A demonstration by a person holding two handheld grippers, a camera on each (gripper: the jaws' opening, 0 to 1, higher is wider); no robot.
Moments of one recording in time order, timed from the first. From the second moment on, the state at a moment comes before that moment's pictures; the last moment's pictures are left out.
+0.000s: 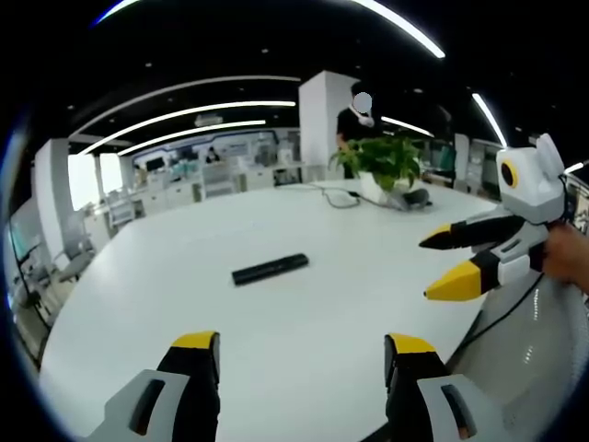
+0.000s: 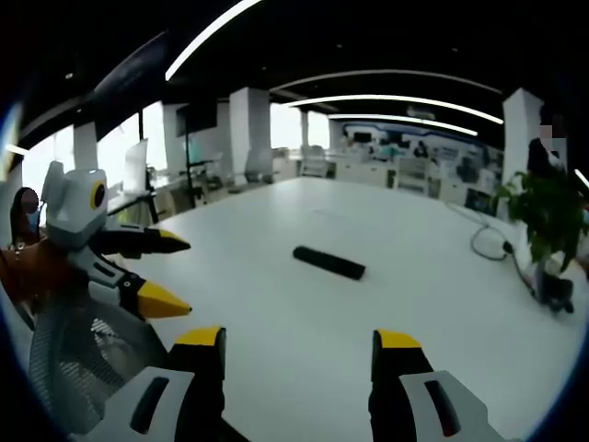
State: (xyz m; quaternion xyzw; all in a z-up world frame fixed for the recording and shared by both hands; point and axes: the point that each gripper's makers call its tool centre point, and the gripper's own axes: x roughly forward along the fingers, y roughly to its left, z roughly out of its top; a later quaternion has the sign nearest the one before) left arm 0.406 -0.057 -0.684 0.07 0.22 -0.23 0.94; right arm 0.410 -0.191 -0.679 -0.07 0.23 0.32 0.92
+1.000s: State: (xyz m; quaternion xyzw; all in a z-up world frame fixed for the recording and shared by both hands) left arm 0.404 -0.058 -0.689 0.07 0.24 -0.24 0.94; right arm 0.409 -0.189 -0.688 -0.07 0.25 0.33 0.91
